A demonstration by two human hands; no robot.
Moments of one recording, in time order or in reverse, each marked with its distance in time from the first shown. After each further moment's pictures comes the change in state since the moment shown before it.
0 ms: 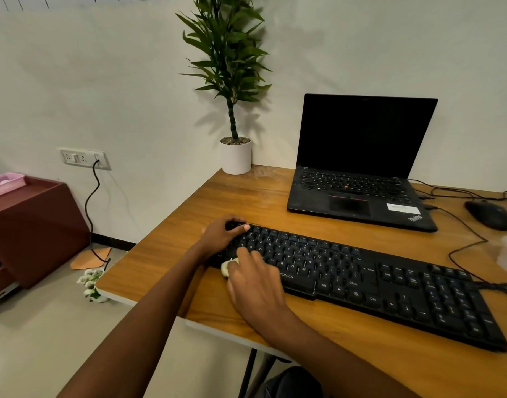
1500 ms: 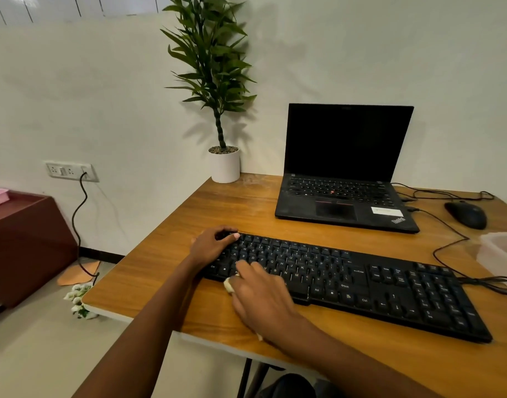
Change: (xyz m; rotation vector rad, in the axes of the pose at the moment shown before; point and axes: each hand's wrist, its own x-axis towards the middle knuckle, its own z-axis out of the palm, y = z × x) left_hand 0.000 -0.008 0.004 0.067 0.009 -0.024; right_hand -0.015 0.027 -0.021 0.016 -0.083 -0.123
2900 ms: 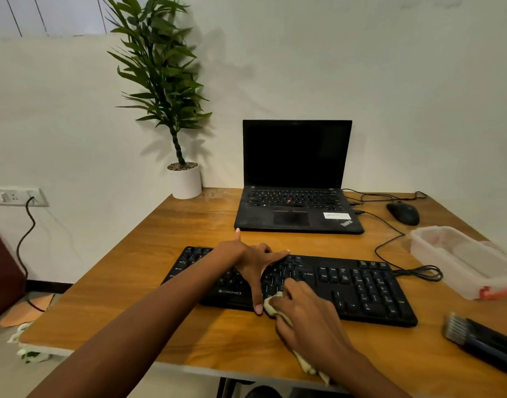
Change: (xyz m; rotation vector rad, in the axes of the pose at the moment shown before) left_hand -0.023 0.180 0.076 1.055 -0.902 0.241; right_hand -0.093 0.083 -0.044 -0.105 -0.030 0.210
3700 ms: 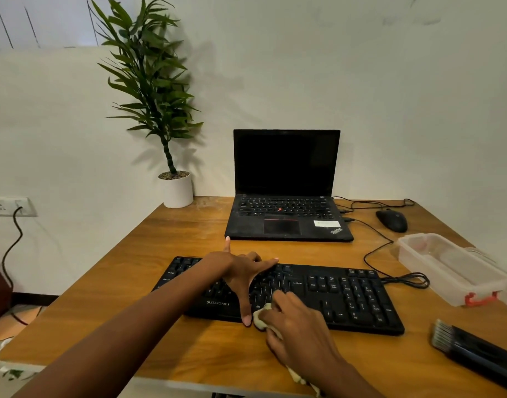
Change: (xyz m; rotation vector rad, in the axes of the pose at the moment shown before) left_hand 0.001 0.001 0.003 0.059 0.049 -0.021; right_hand -0.002 0.008 0.007 0.054 0.012 -0.050
